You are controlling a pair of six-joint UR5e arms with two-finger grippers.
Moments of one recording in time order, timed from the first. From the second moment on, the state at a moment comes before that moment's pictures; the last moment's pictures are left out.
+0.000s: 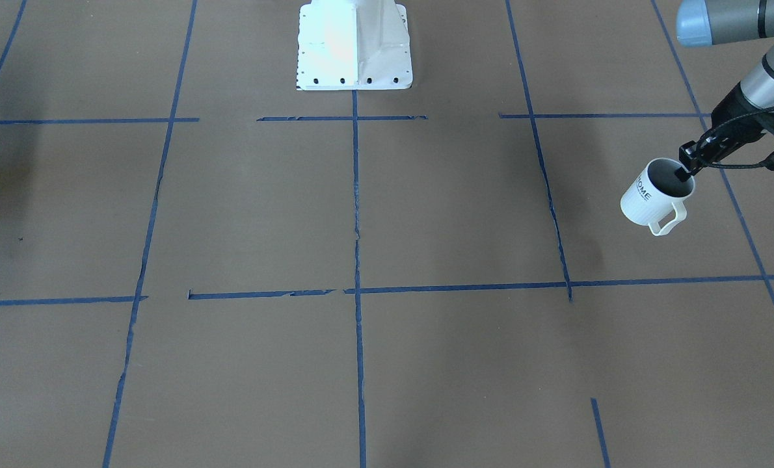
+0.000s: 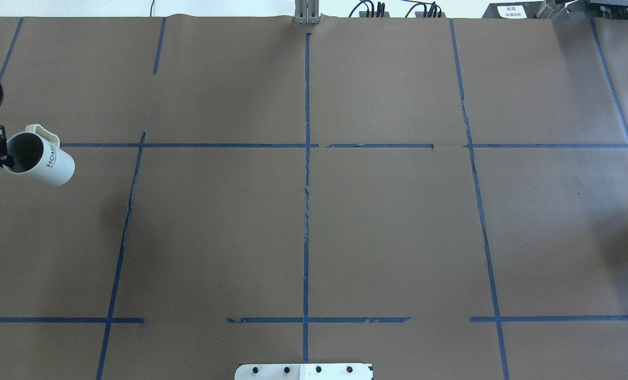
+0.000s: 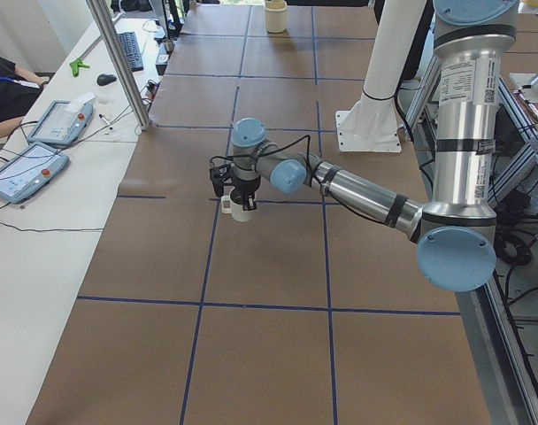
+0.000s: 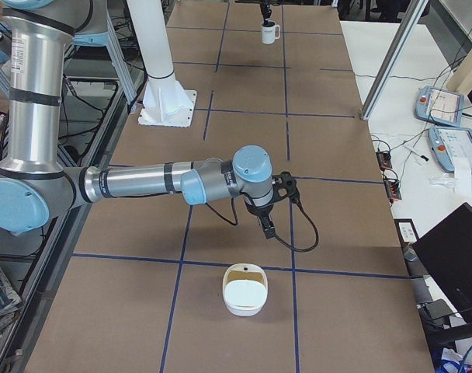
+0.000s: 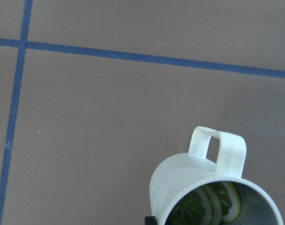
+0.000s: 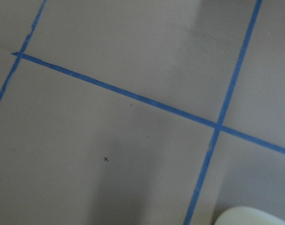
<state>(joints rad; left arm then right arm) -1.10 -1.58 -1.97 -1.76 -2.22 -1.13 1.51 -1.71 1.84 -1.35 2.40 -0.12</state>
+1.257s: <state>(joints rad) -0.88 -2.10 -1.92 -1.40 -2.22 -1.77 1.07 -1.31 1.68 -0.87 2.34 0.05</state>
